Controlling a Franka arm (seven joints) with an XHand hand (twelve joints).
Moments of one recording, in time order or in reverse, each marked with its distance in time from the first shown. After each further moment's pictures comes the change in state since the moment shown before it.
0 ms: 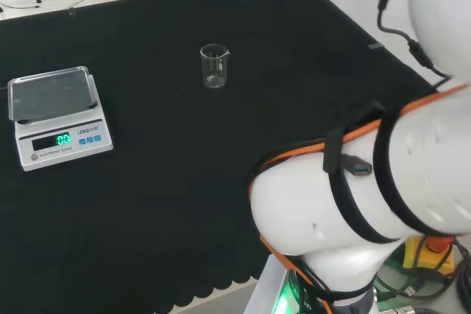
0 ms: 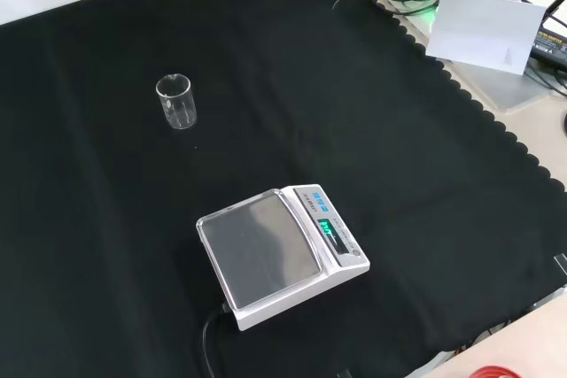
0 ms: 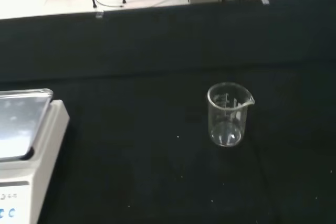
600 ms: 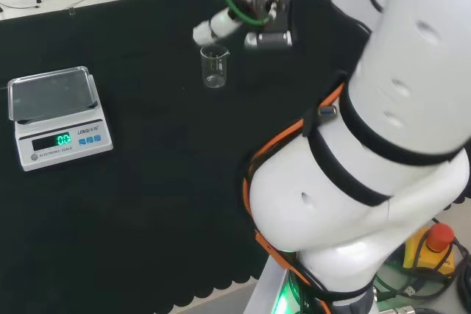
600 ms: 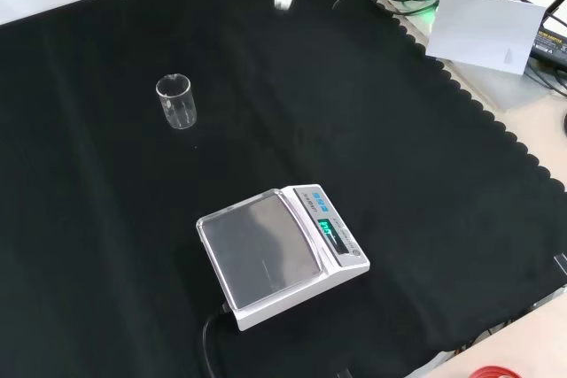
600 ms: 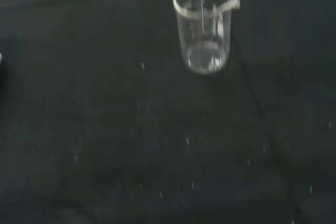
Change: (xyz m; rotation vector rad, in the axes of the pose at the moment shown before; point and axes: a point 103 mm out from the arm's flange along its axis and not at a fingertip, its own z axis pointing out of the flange) arm -0.046 0.072 0.148 0.163 0.049 0.062
